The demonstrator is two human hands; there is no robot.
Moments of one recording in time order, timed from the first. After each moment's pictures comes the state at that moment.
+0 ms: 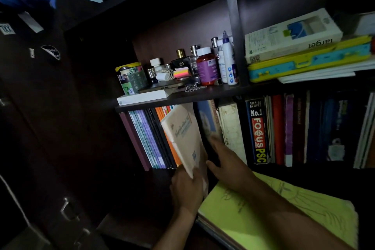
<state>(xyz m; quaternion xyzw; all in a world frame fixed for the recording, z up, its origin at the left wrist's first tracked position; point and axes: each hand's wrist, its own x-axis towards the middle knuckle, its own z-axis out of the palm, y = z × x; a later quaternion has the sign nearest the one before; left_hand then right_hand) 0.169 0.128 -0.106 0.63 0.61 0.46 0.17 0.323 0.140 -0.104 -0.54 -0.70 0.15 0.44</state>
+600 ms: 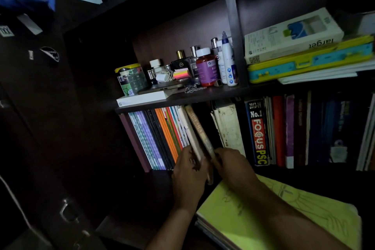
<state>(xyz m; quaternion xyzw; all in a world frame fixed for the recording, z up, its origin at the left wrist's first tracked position) 0.179 0.153 -0.104 0.70 0.47 0.53 0.06 0.323 0.137 -0.092 -0.65 -0.66 0.05 0.37</state>
